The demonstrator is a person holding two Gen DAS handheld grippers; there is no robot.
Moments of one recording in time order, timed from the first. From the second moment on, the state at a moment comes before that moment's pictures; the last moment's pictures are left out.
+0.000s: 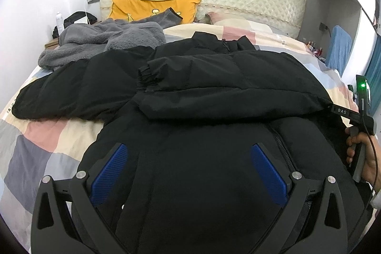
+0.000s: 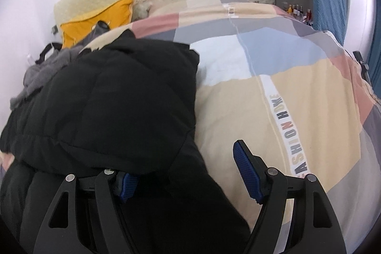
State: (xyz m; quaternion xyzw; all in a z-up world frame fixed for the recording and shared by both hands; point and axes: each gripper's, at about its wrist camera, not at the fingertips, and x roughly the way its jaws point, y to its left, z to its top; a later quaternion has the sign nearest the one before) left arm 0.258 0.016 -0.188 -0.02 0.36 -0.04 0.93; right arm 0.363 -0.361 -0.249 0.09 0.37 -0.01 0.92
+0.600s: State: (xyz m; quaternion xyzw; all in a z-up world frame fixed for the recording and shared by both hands) left arm 0.246 0.014 -0.179 -0.02 0.35 -0.04 0.94; right arm 0.336 -0.349 -0.236 0.09 0.38 0.01 0.92
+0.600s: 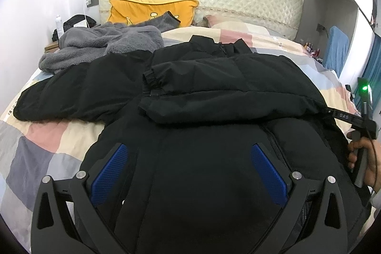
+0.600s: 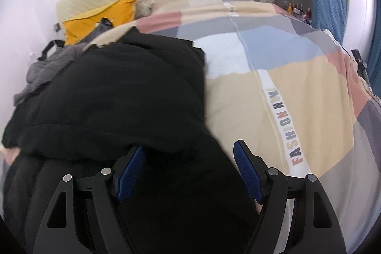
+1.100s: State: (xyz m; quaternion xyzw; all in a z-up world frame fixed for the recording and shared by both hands) left arm 0.195 0.010 -0.145 -0.04 0.32 -0.04 0.95; right arm 0.230 -0.302 -0.162 0.07 0.30 0.07 0.95
